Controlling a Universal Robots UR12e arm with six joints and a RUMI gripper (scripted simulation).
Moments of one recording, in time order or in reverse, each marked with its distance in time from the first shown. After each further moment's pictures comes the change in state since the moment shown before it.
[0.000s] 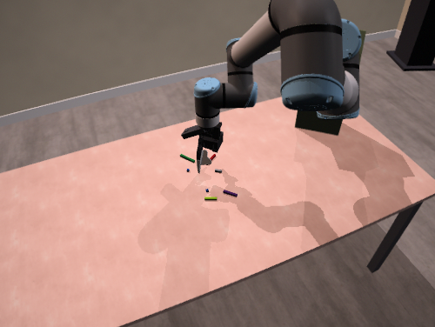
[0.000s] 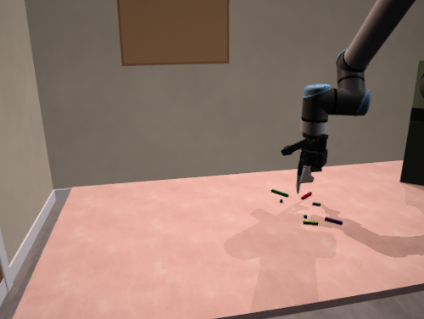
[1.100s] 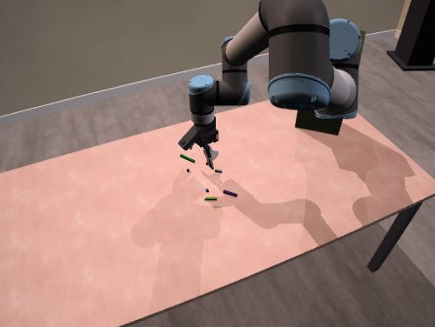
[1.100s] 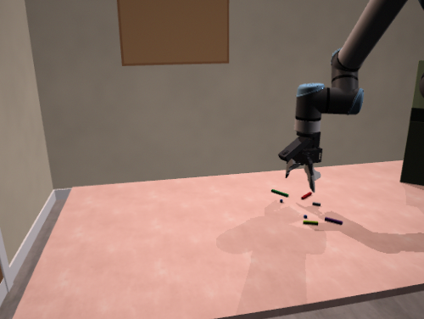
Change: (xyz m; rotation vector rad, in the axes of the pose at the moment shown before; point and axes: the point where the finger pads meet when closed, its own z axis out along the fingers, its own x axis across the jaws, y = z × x) arm -0.004 -0.018 -0.001 -0.001 -0.002 -1.000
